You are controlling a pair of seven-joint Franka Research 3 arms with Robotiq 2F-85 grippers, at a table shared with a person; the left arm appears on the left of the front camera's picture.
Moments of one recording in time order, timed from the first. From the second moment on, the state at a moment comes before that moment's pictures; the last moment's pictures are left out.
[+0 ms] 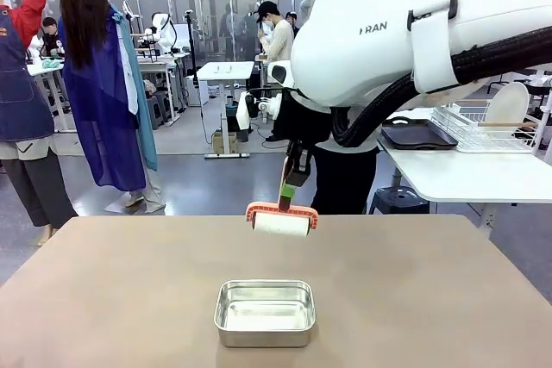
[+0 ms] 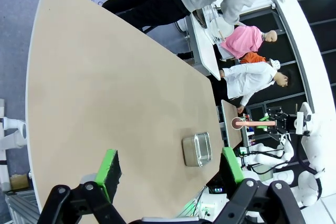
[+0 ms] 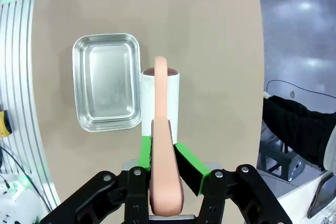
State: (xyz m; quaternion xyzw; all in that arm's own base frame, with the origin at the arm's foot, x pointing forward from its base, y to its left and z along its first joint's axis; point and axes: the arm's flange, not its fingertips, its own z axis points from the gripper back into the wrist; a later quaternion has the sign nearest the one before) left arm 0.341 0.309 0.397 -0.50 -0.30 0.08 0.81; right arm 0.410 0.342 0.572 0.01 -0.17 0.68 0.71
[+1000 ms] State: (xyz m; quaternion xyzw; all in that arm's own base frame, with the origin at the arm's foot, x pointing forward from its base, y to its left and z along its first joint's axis) left arm 0.341 0.309 0.397 -0.50 -0.30 0.08 0.81; right arm 0.439 0.385 0.497 0.10 -0.09 0.73 0.67
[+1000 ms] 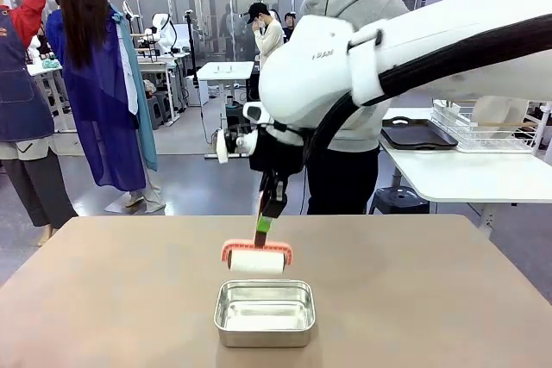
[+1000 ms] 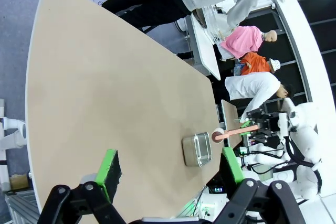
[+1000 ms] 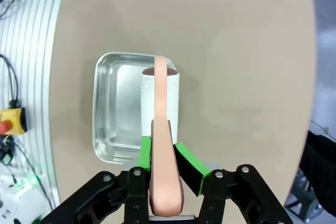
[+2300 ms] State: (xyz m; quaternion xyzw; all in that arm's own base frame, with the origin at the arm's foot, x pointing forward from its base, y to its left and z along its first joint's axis) left arm 0.341 0.309 0.397 -0.50 -0.30 0.08 0.81; right arm 0.500 0.413 0.400 0.12 0.06 0.72 0.68
